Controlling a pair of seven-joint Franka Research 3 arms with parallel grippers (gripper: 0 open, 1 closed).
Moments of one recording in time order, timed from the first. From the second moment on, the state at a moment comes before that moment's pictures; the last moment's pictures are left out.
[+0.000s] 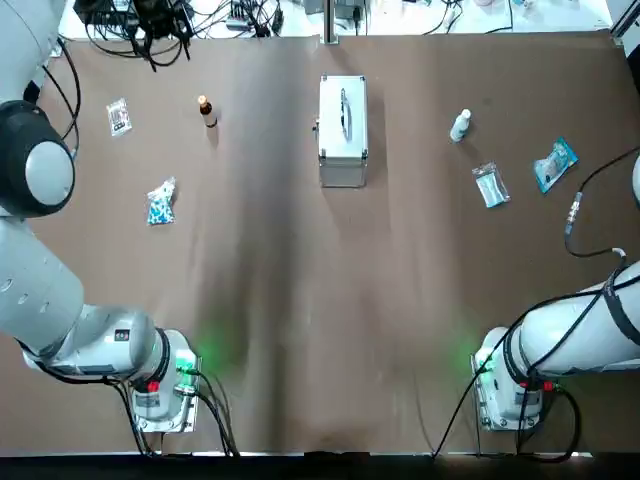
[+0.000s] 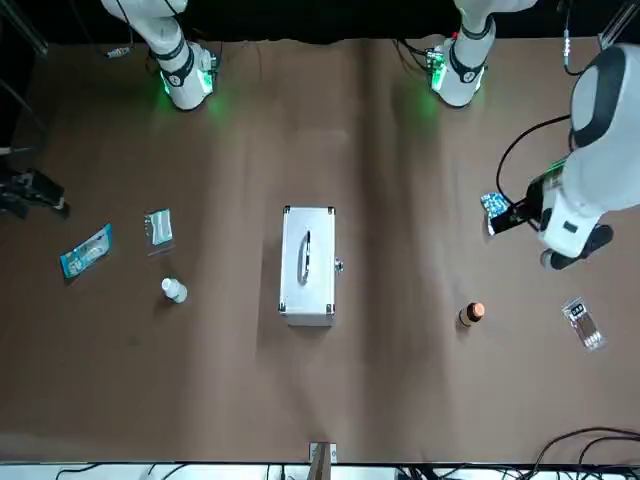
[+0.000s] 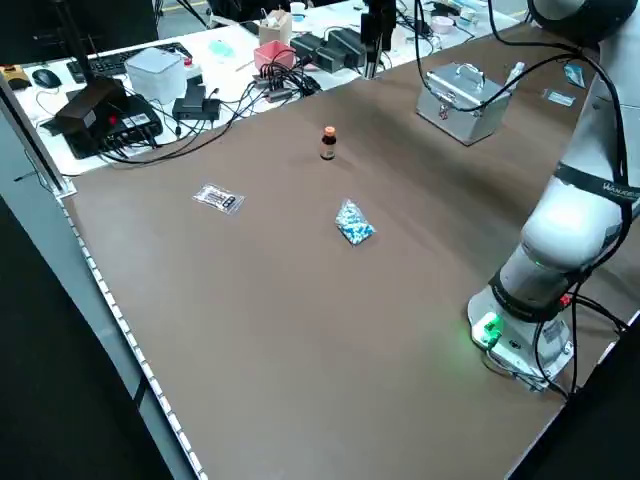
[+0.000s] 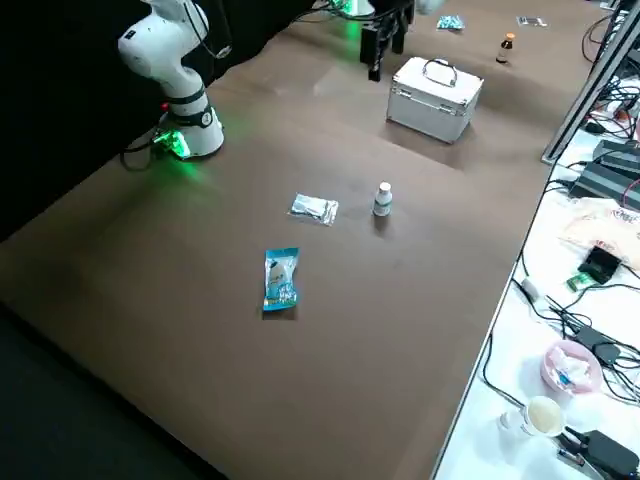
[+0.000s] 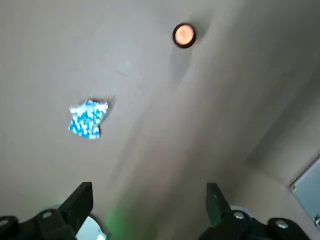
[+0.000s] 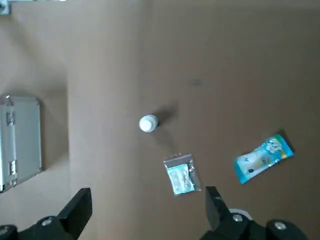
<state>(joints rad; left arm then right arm) -0.01 0.22 -0.15 -1.54 -0.02 1.54 -0.56 0.04 0.10 -0.10 -1.45 0.08 1.61 -0.05</state>
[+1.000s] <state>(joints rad) -0.09 0.29 -0.19 -1.93 -0.19 2.08 -1.32 0.45 0.20 -0.08 -1.46 0.08 1.67 0.26</state>
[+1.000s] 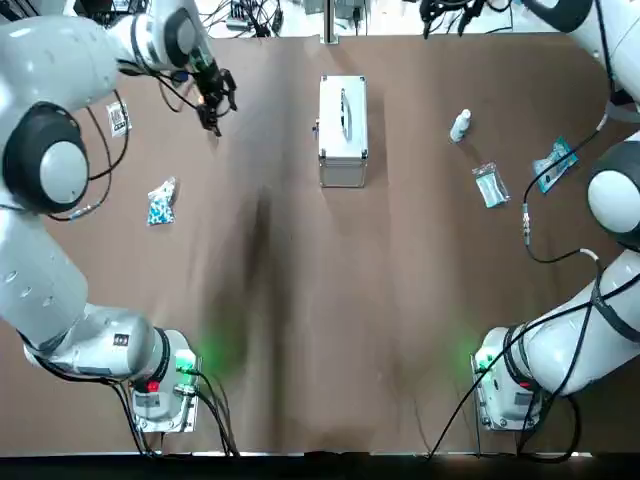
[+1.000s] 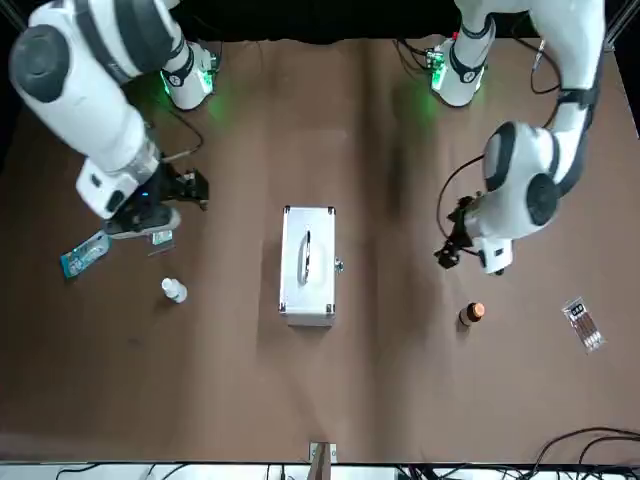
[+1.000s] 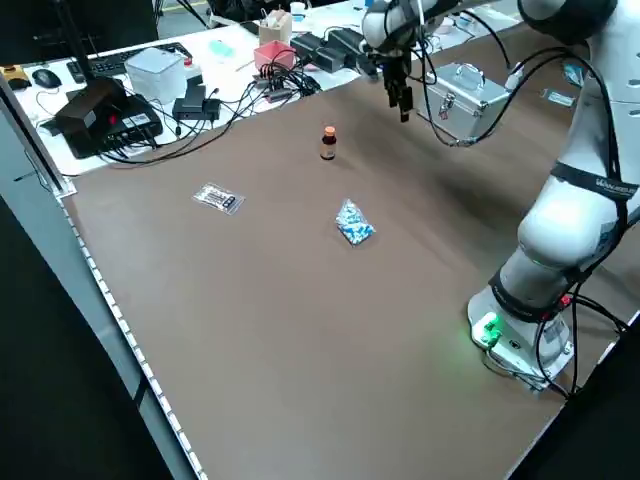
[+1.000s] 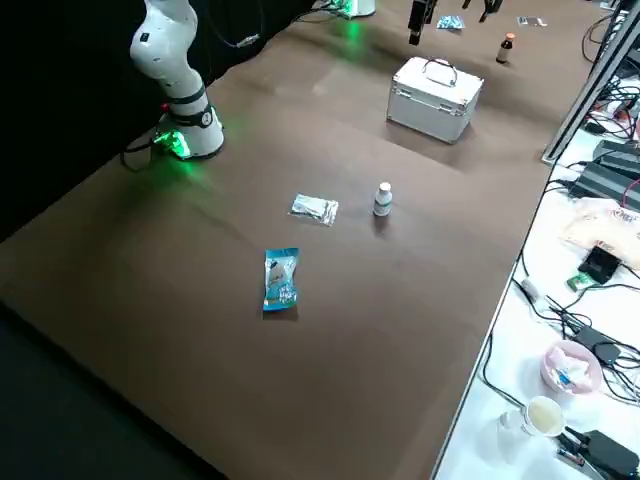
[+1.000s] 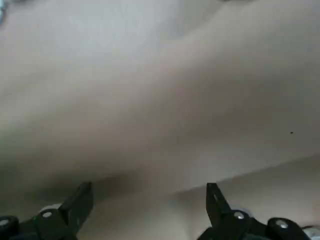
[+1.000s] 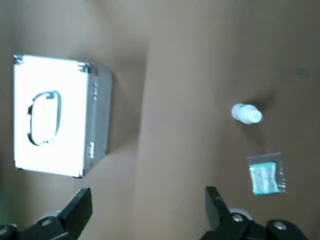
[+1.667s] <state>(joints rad) -0.33 0.56 -0.20 -1.72 -0.28 2.31 -1.88 0.59 0.34 -0.08 -1.46 0.17 1.93 0.46</state>
